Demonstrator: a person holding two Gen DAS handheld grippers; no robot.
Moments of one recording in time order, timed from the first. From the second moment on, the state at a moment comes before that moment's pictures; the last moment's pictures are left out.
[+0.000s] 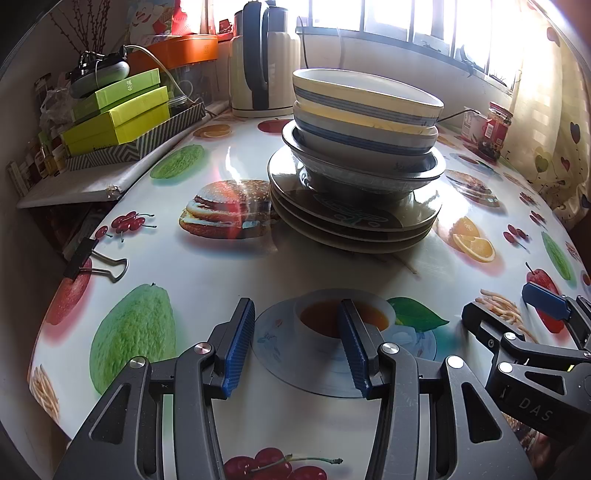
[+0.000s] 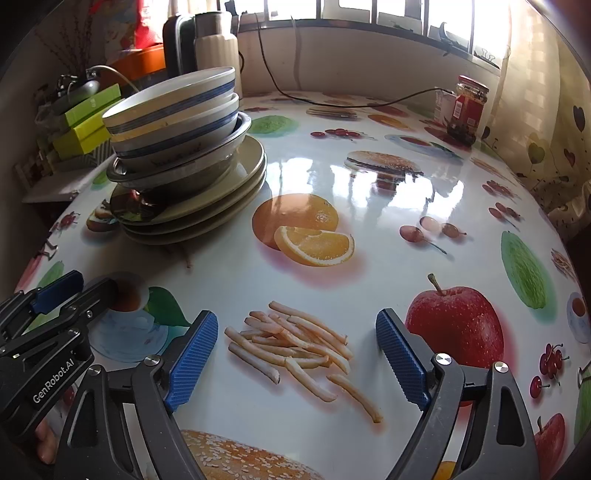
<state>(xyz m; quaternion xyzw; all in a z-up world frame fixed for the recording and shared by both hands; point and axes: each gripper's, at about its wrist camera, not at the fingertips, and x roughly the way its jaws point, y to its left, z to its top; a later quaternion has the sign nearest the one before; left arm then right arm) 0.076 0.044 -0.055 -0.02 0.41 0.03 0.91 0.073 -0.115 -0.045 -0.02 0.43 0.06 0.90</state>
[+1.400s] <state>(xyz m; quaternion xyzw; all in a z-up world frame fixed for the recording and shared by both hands) 0.076 0.044 -0.054 -0.02 0.41 0.03 0.91 0.072 -0.115 -0.045 -0.02 0.43 0.06 0.90</state>
